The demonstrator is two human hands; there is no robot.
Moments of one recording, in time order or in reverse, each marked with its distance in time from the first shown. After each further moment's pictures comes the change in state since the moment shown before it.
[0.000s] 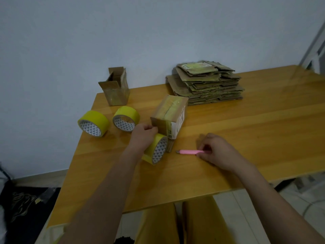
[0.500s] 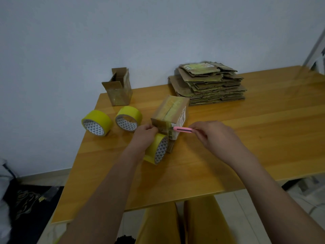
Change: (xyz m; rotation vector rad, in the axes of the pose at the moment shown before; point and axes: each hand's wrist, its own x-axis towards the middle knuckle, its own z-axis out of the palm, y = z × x) left_hand -0.003 0.001 -0.002 -0.104 -0.040 -0.073; right_hand 0.003 -0.051 -0.035 -0.226 0.228 -0.152
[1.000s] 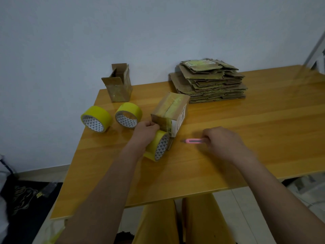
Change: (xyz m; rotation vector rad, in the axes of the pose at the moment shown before) left_hand 0.005 -0.004 -0.001 -0.021 -0.011 0.001; right_hand -0.005 0.017 0.014 -0.194 -0.287 0.190
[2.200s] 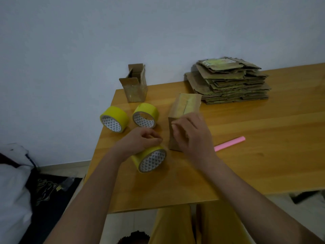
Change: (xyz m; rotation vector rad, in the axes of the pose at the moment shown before) left_hand -0.011 -0.016 -0.081 0.383 -0.242 0.217; right_hand 0.037 -0.106 0.034 0.508 0.865 -0.406
